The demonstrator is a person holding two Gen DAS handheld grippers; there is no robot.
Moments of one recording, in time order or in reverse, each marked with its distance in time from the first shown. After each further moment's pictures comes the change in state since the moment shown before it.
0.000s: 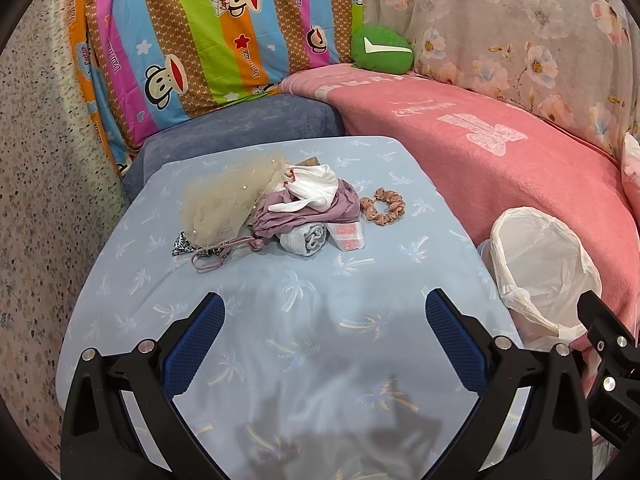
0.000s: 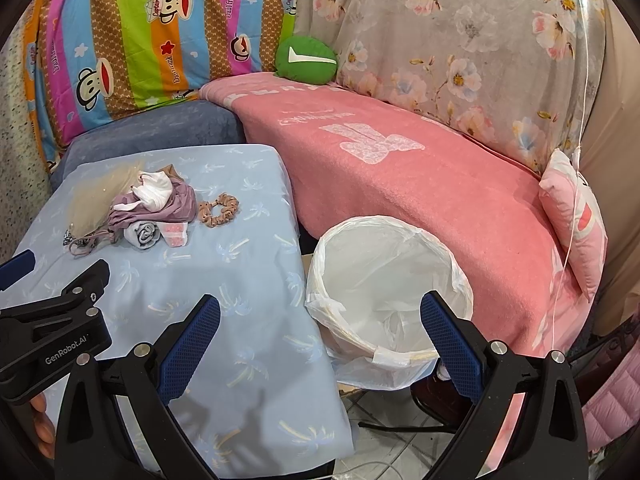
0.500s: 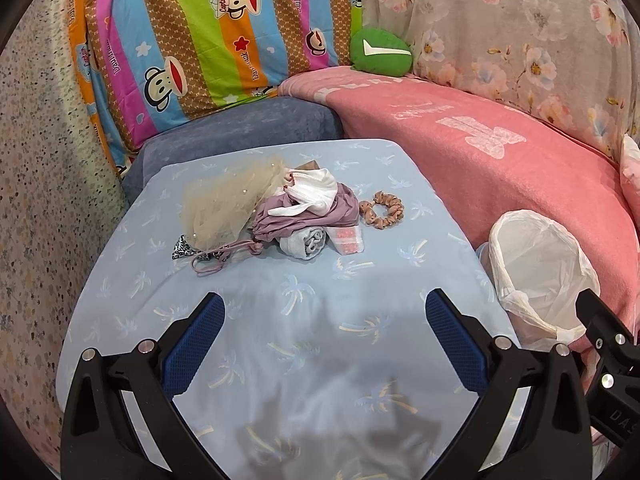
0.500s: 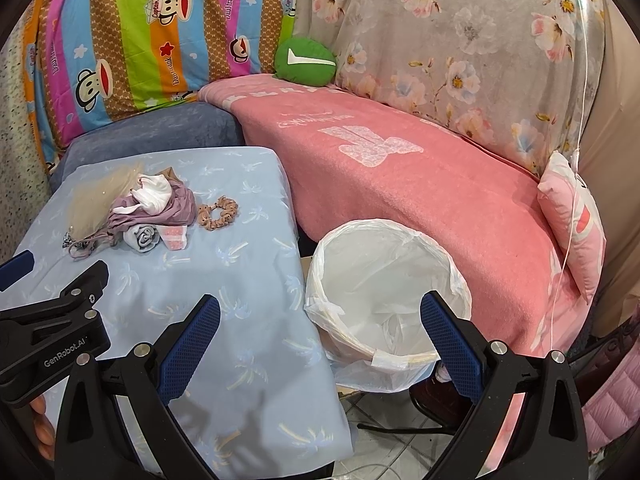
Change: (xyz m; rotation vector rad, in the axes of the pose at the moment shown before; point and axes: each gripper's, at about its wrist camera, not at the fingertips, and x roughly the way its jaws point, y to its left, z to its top) left arm -0.001 -0.001 0.003 0.001 -0.004 -0.003; right arm -0.004 -0.002 0.005 -0.002 -0.007 -0.006
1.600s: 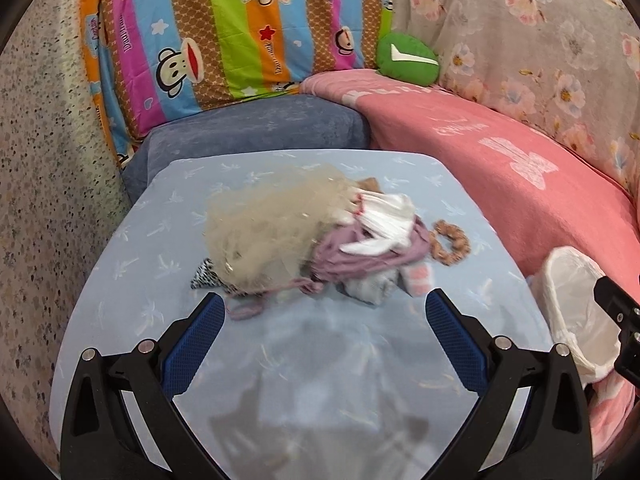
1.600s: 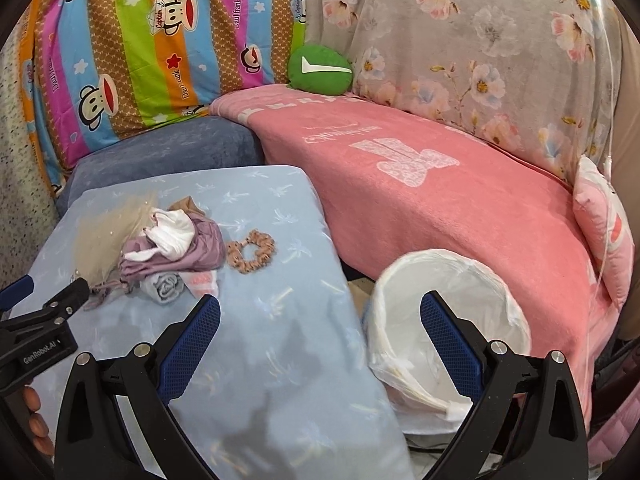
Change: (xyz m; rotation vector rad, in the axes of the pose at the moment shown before) left arm 0.062 0.094 0.028 -0.079 -0.014 -0.025; right arm 0.067 0.066 0.044 0.041 -0.028 0.067
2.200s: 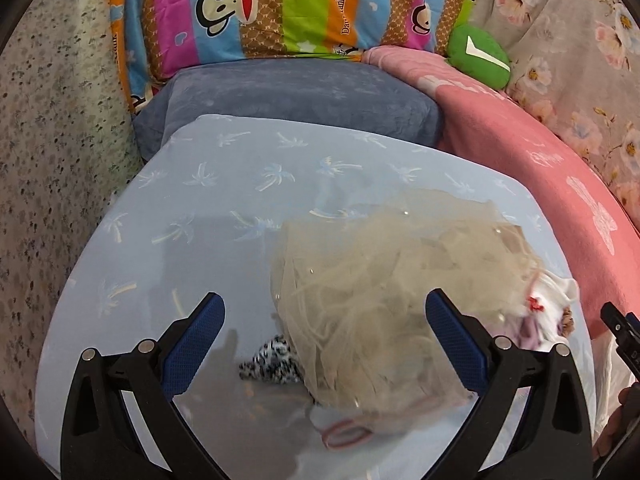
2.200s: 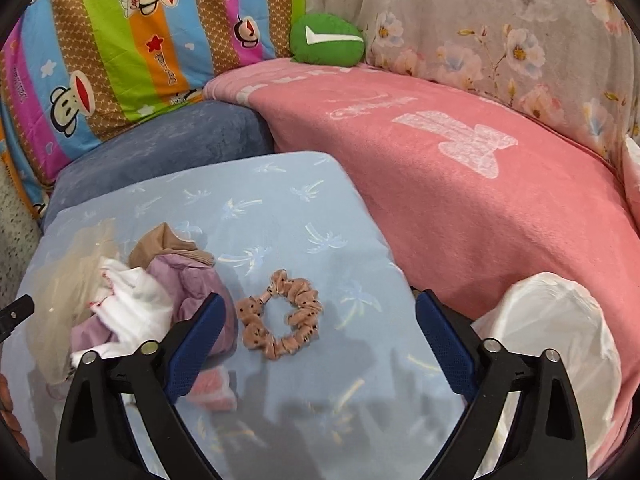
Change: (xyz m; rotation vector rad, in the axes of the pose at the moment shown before) left arm 0.115 0.100 0.036 -0.182 0.121 0.018; right arm 0.164 0.055 0.047 0.067 0.097 0.021
